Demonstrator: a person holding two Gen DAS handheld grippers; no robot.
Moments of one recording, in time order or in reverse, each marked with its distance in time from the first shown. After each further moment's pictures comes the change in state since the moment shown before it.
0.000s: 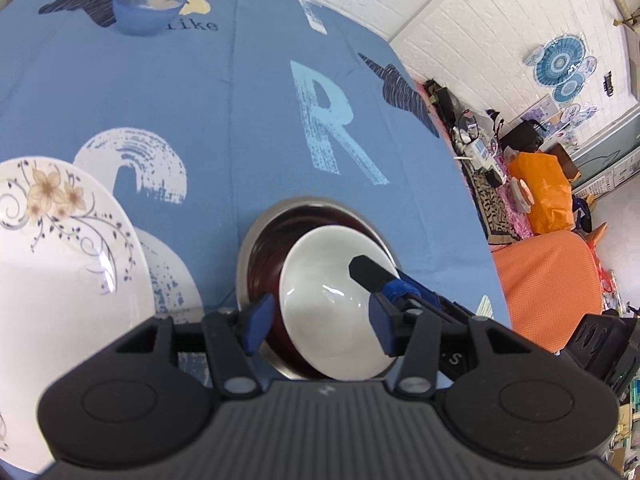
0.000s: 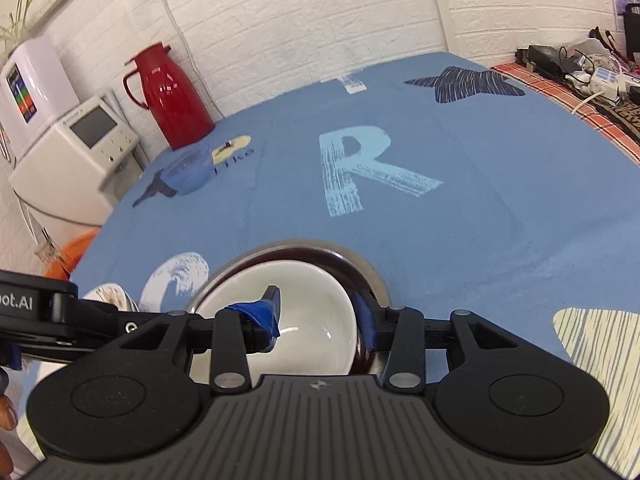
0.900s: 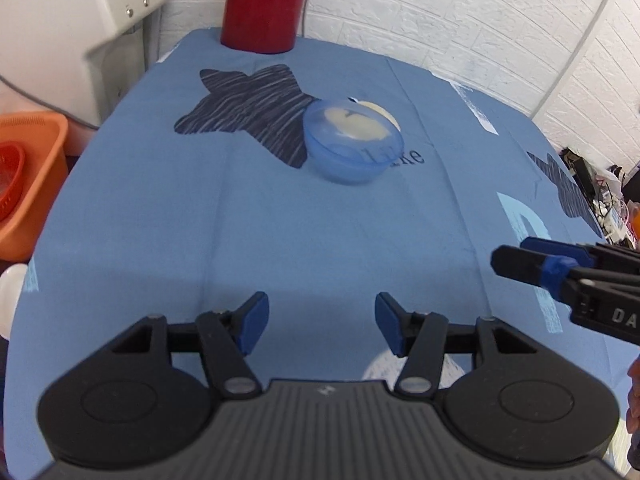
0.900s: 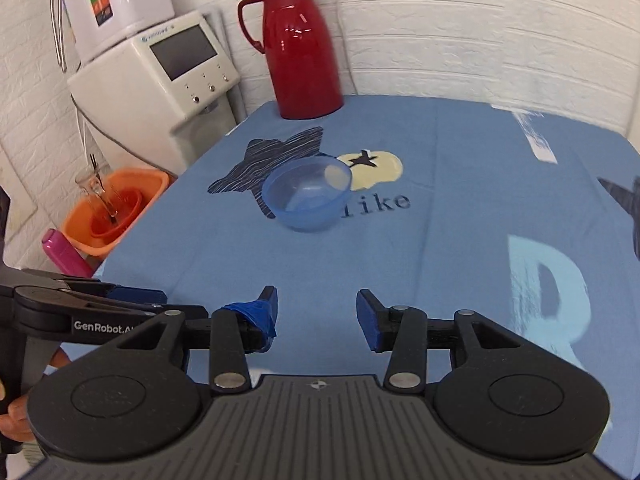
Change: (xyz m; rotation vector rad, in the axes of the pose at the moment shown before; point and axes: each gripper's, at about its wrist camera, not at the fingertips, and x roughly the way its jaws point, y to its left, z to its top) left arm -0.019 0.152 0.148 0.034 -0.145 0.369; right arm 0.146 0.140 0.125 -0.394 0.178 0.188
